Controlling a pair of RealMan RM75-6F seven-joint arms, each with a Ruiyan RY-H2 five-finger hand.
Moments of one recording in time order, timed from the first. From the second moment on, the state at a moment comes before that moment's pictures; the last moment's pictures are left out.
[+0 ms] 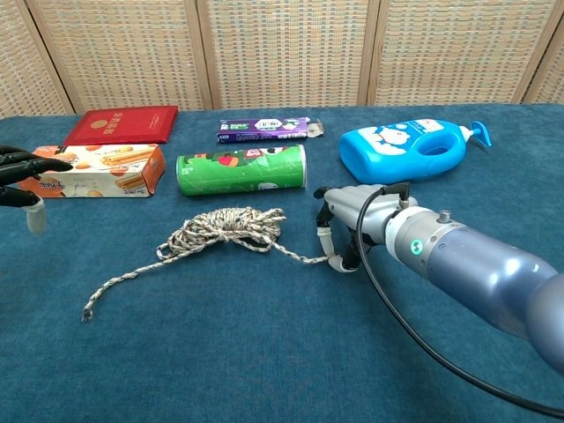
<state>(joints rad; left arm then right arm) -0.38 -1.30 0.00 -1.38 1.72 1.16 0.26 0.85 -1.89 0.22 -1.32 -0.77 1.01 -0.71</state>
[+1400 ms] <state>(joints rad) -0.53 -1.57 0.10 -1.10 1.76 1.11 0.14 0.85 -1.90 0.23 -1.30 -0.76 1.00 -0.69</state>
